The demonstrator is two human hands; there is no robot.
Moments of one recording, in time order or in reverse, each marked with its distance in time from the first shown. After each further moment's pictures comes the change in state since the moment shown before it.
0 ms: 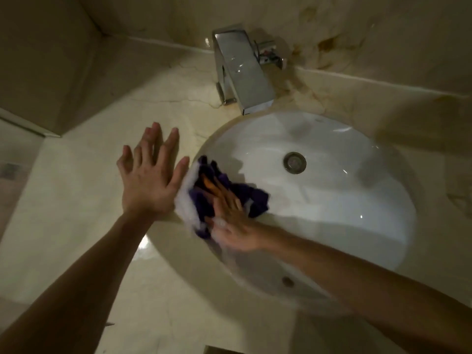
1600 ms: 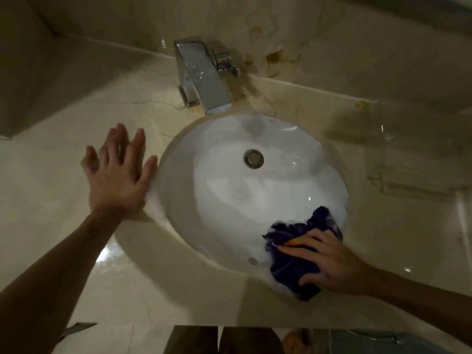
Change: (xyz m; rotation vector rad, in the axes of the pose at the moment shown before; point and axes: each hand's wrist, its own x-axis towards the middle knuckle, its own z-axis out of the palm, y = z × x) left_hand 0.001 -0.003 0.003 -0.021 0.004 0.004; right_hand -0.262 0.026 -0.111 -0.364 -0.133 0.205
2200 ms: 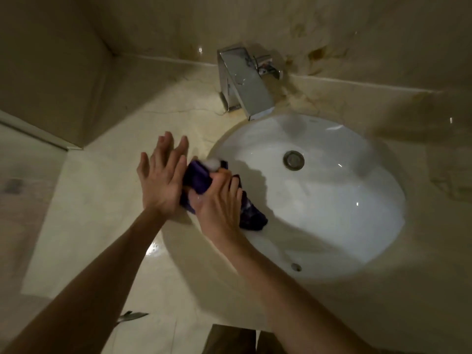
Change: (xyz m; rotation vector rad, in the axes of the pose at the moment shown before) left_hand 0.003 -0.011 -0.001 -0.148 -0.040 0.037; right_hand 0.282 -0.215 0.004 0.421 0.717 0.544
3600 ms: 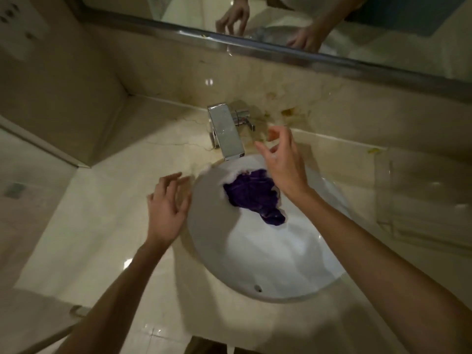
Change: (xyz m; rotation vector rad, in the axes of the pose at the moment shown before) left_hand -0.027 0.069 -0.021 -0.269 0.170 -0.081; right_hand 0.155 0.060 -0.195 0.129 -0.015 -0.235
